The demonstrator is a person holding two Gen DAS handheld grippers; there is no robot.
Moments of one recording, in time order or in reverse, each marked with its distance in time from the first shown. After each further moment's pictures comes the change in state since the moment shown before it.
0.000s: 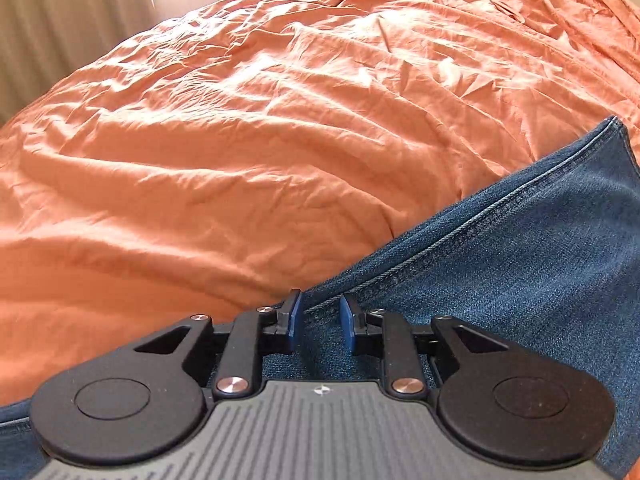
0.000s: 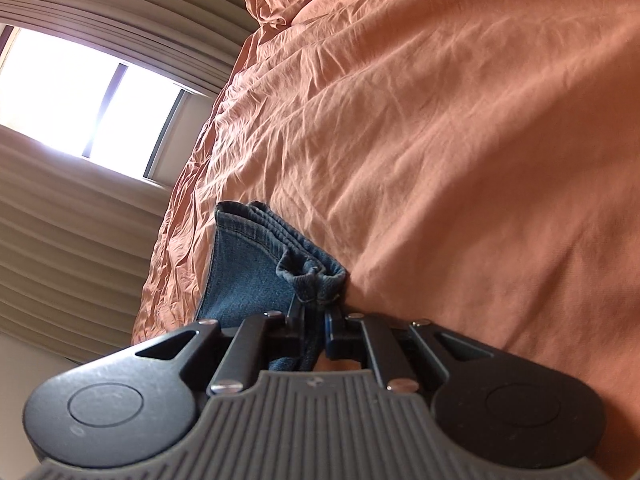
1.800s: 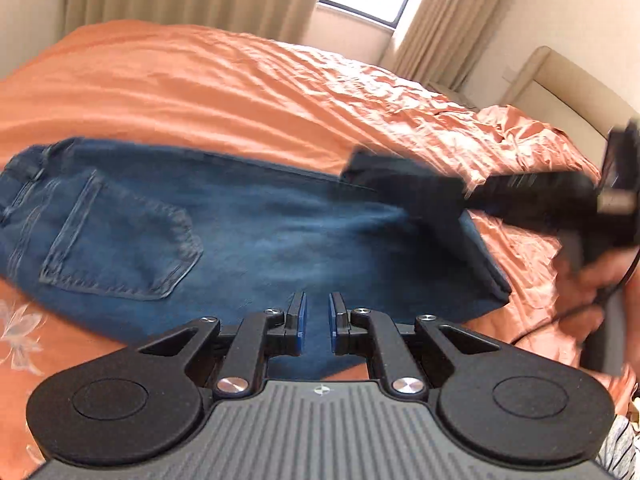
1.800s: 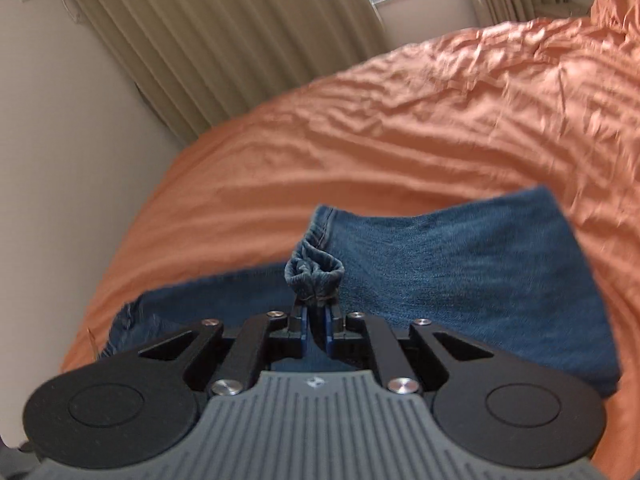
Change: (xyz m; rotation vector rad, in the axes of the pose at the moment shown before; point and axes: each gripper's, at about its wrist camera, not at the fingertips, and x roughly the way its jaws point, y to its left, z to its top) left arm -0.293 0.170 -0.254 -0.516 -0.176 -0.123; right arm 0.039 0.360 -0.383 -0.781 0.363 0.067
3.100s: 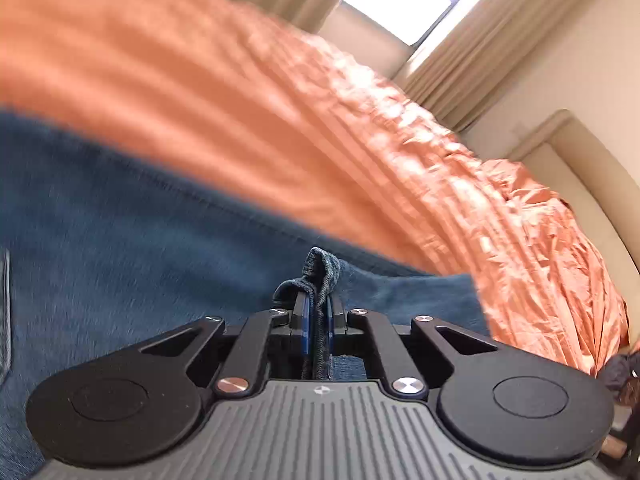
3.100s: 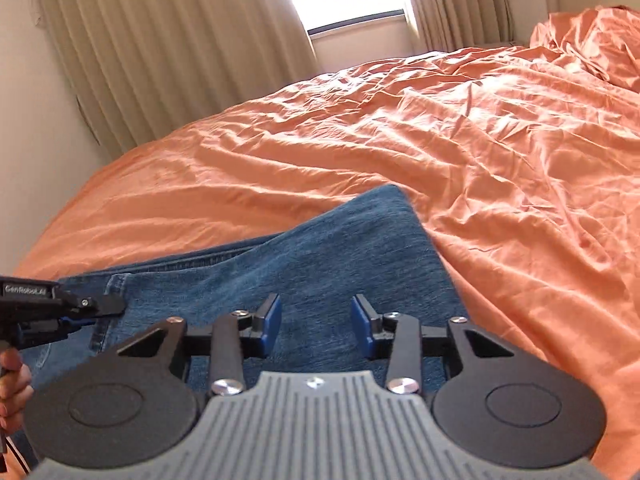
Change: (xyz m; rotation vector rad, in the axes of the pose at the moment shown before) left arm 0.156 -0.006 0.068 -0.163 -0.090 -0.145; right arm 0.013 -0.155 0.013 -0.013 -0.260 -0.182
